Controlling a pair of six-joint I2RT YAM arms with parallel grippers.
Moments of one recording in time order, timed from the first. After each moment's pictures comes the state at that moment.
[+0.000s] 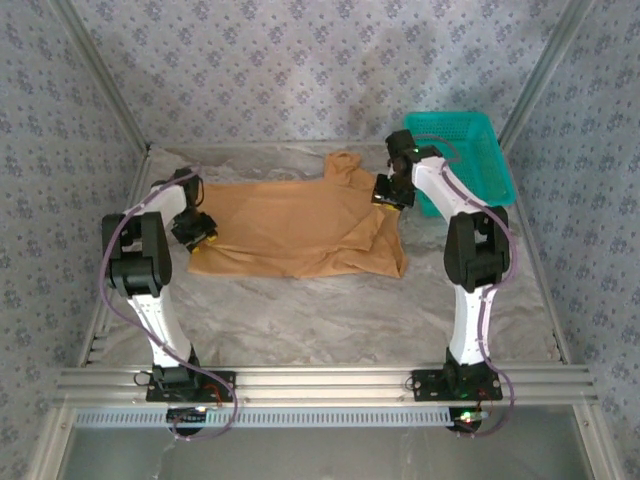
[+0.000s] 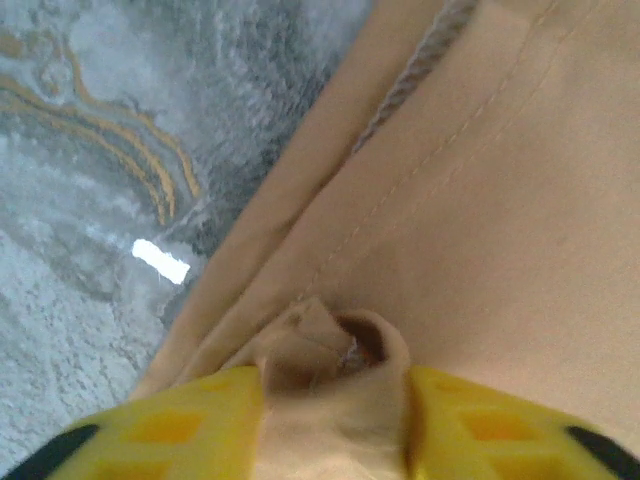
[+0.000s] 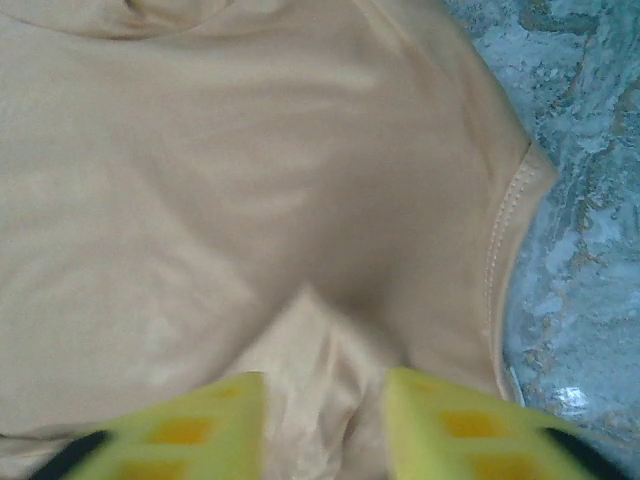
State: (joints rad) left arm 0.03 1.97 1.39 -0.90 -0.02 -0.63; right arm 0.26 2.07 1.80 -0.97 -0.14 0.45
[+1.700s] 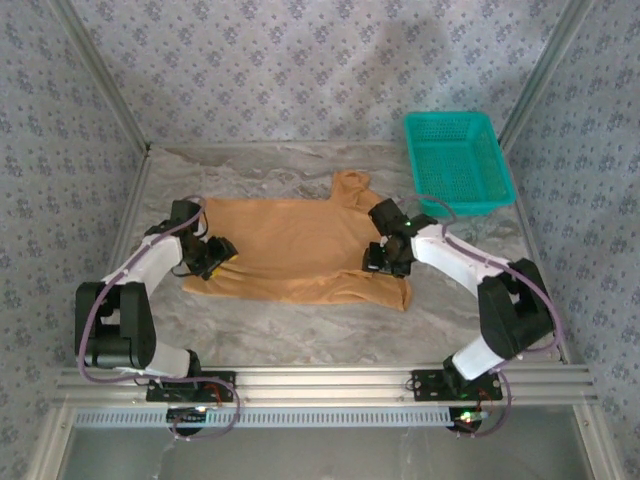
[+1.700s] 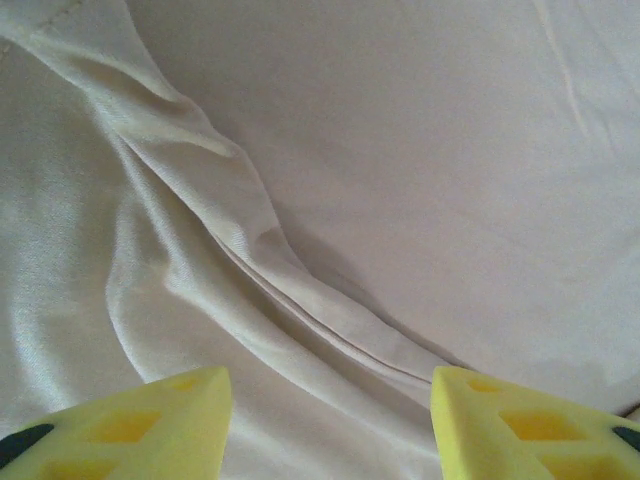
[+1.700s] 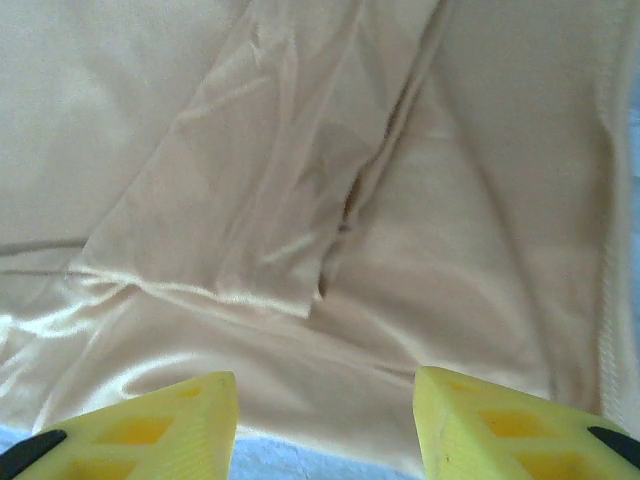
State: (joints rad) left arm -0.05 1.44 0.86 -0.67 0.29 -0.68; right arm 0.52 1.58 1.04 -0.78 -0.09 0.64
